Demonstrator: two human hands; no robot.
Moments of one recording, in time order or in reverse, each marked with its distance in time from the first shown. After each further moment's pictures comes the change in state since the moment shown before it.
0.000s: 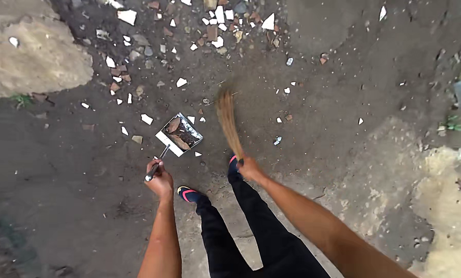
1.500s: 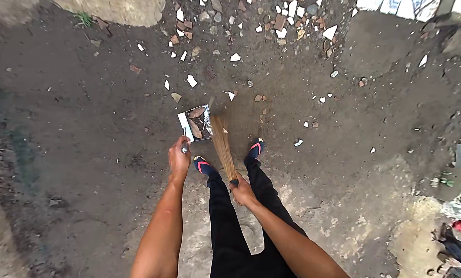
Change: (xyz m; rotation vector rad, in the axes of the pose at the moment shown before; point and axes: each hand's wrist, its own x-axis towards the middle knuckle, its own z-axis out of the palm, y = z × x) left_hand -0.010 -0.137 -0.139 0.130 -0.348 -0.064; right_hand -0.132 -0.073 0.247 0.049 -0.164 0.069
